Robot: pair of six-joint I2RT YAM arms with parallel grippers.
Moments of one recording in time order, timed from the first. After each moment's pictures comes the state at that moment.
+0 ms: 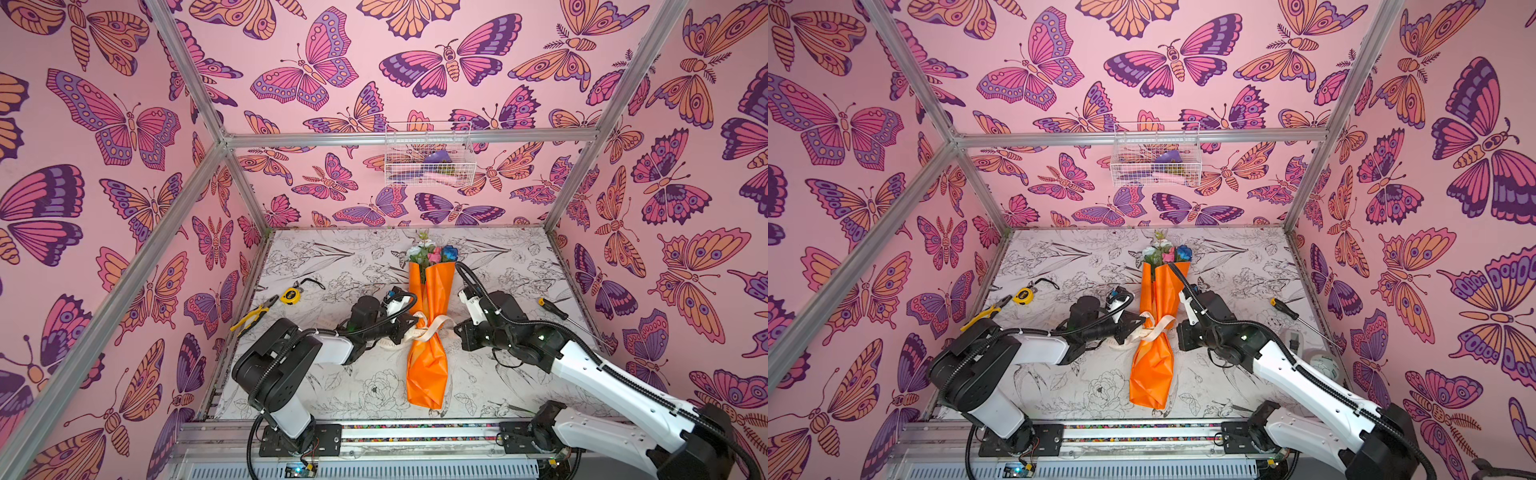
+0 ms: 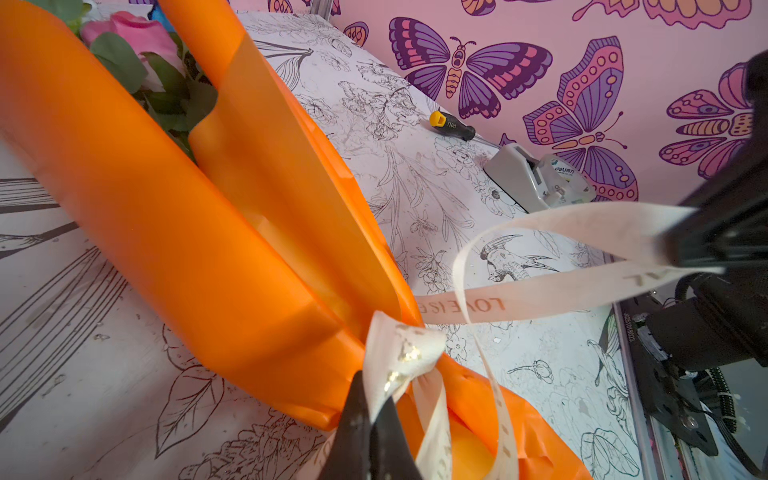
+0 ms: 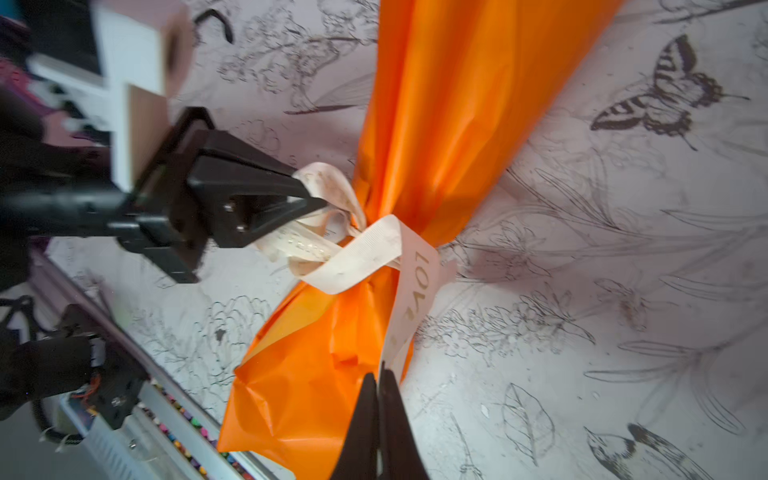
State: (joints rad) left arm -0.60 1.66 0.56 0.70 0.53 -0.19; right arm 0.70 1.07 0.79 -0.58 -0.03 0.45
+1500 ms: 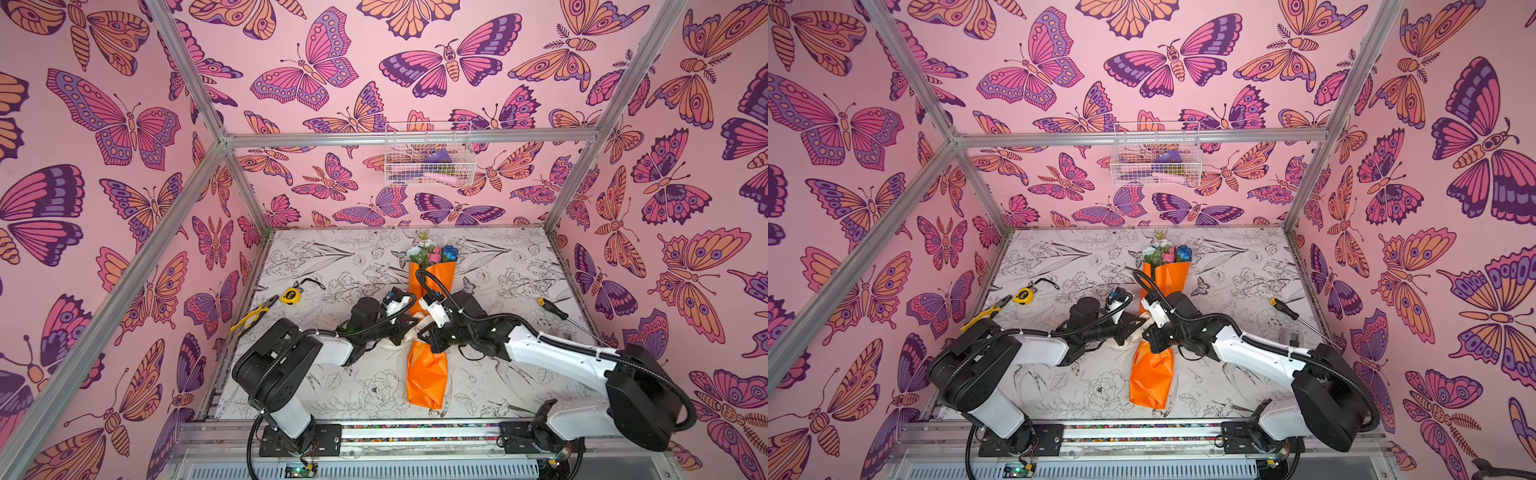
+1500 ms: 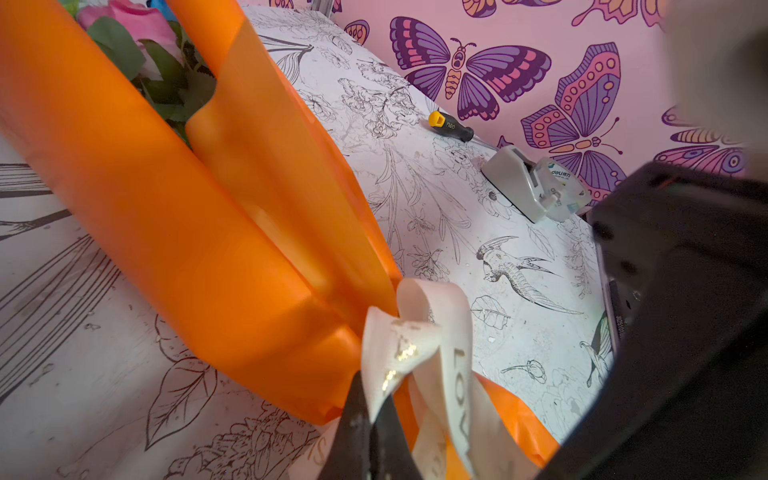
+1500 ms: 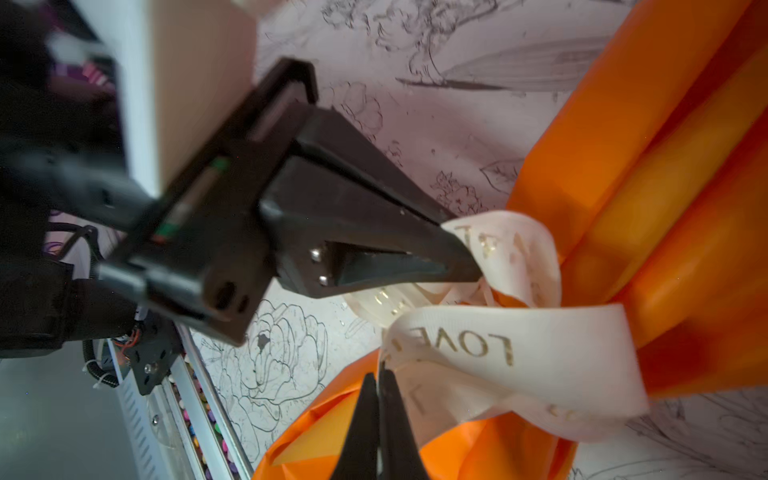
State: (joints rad) left arm -0.61 1.66 0.55 0.72 0.53 -0.22; right arm 0.79 1.40 0.77 -0.18 -0.28 0.35
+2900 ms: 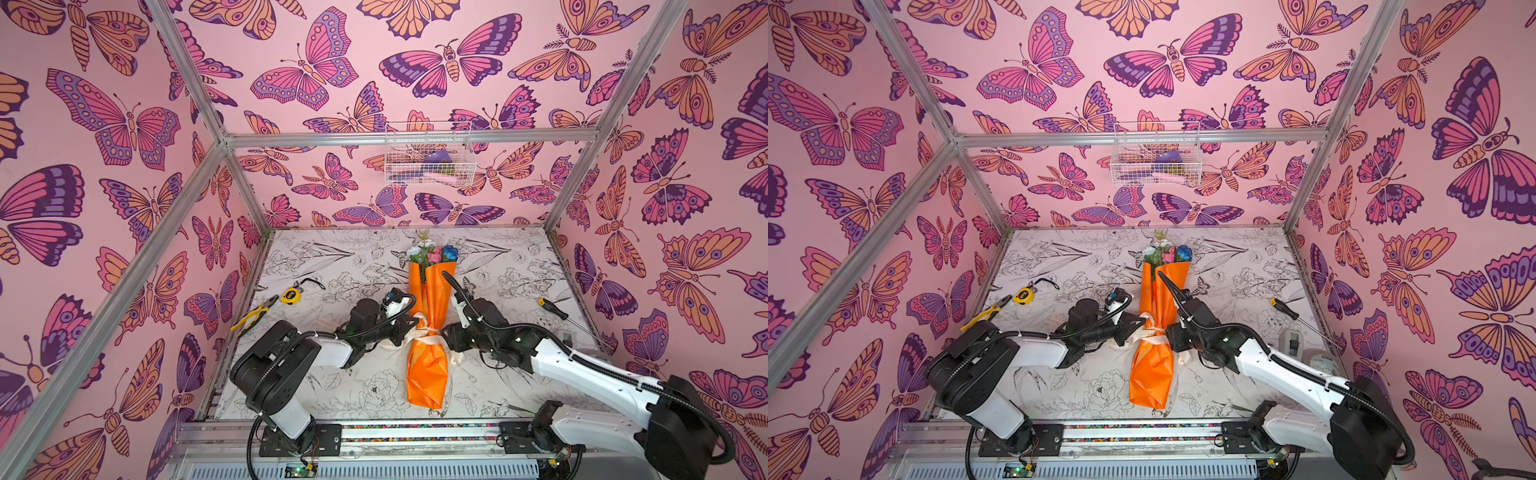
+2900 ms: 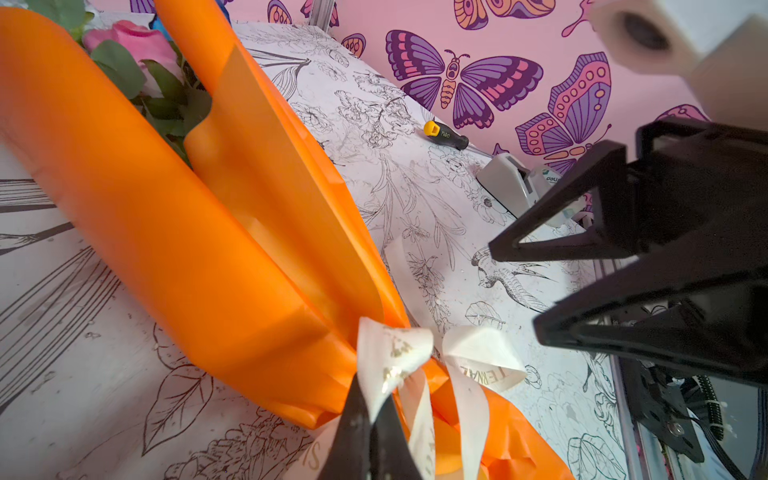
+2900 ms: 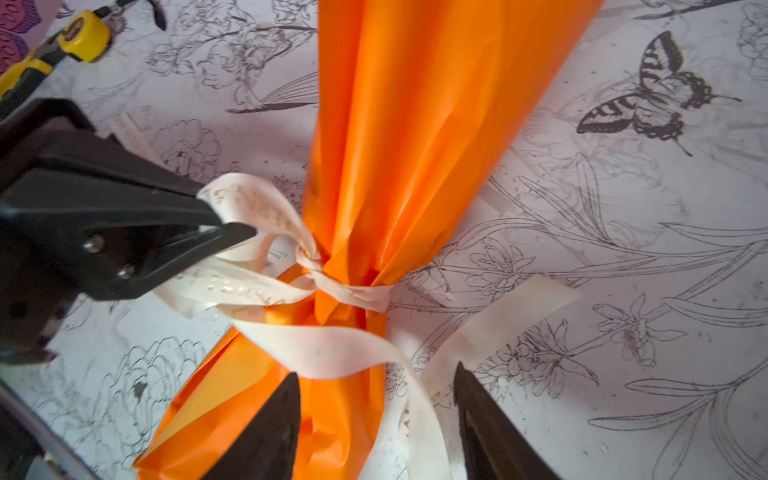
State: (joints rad) left arm -0.62 1.64 0.53 0.75 0.52 -0.22; right arm 0.75 1.19 0.69 -0.36 0.08 0.47
